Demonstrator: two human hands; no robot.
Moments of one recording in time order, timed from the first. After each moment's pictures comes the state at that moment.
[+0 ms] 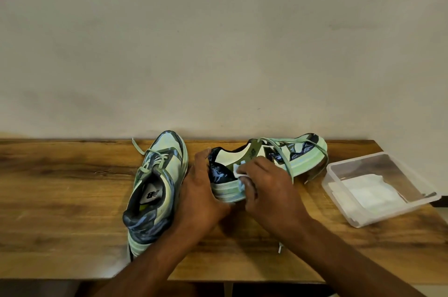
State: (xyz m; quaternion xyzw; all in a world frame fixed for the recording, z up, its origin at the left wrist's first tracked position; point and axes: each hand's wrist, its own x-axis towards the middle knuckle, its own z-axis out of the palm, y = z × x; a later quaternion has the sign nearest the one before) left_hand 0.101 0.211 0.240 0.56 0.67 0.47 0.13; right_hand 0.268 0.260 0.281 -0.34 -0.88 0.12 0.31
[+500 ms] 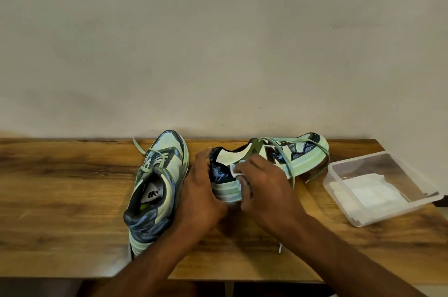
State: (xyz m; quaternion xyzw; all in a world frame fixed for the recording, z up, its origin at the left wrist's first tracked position) left_hand 0.100 0.209 0.241 0.56 0.66 0.48 0.13; right_hand 0.261 0.258 0.289 -0.34 -0.88 0.13 0.30
